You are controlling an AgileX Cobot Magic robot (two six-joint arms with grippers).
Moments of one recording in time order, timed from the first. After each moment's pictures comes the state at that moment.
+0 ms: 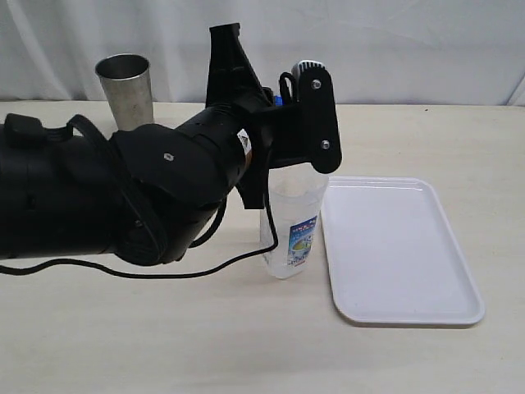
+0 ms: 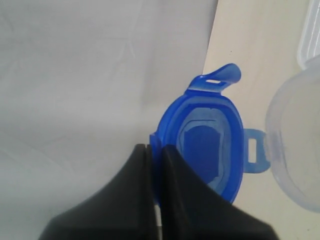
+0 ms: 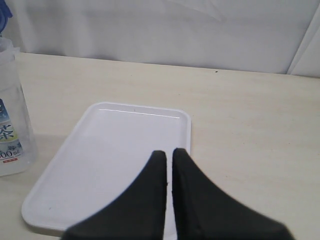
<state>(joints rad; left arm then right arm) -1.03 1.70 -1.06 1.74 0.69 -0.78 0.10 0.01 0.00 -0.12 0.33 0.04</state>
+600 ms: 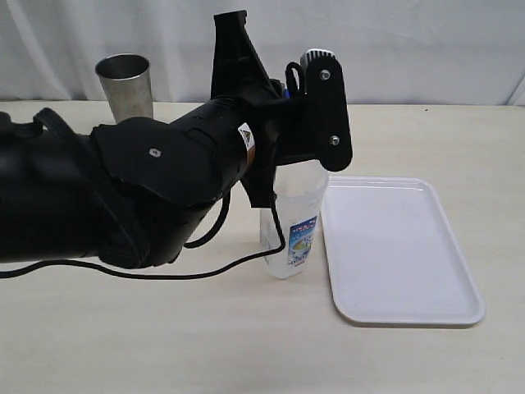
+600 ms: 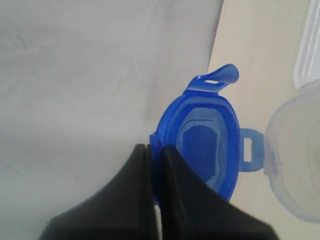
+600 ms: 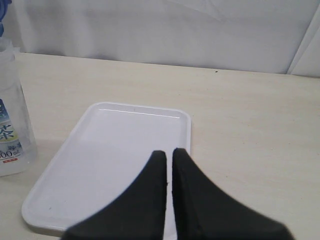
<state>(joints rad) -1.05 1.67 -1.06 1.74 0.66 -0.77 0.10 0.01 0.00 -0.12 0.33 0.04</state>
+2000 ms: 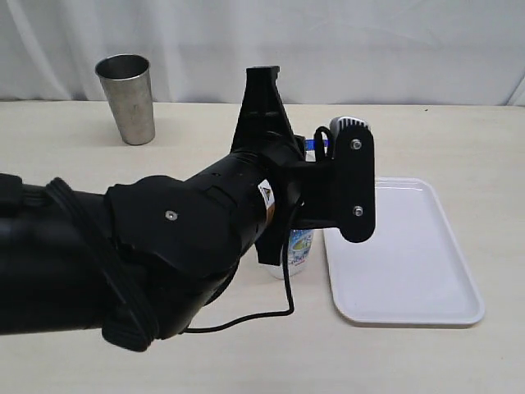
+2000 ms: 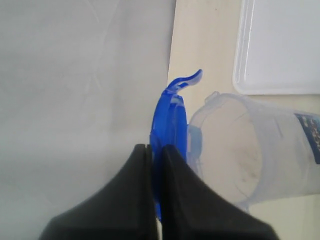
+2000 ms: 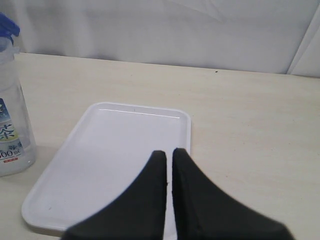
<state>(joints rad) -1.16 1.67 -1.01 1.63 0.68 -0.68 0.10 0.01 0.00 -0.12 0.33 0.04</state>
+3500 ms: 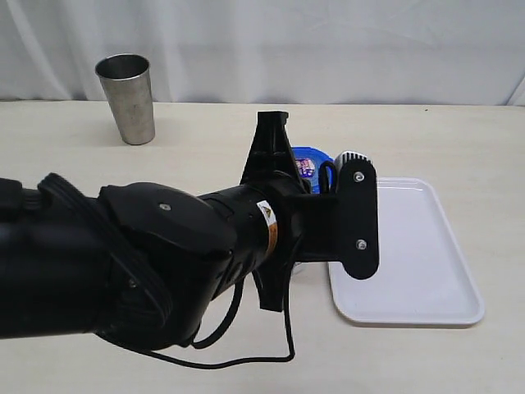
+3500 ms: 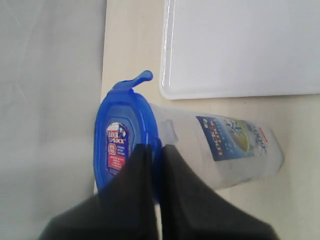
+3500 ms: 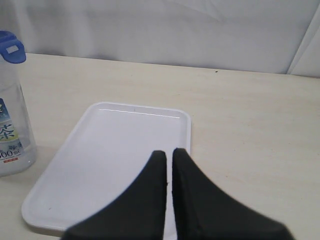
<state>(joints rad) -1.16 1.67 -1.00 1.35 0.54 -0.49 0.10 0.01 0.00 -0.12 0.33 0.04</state>
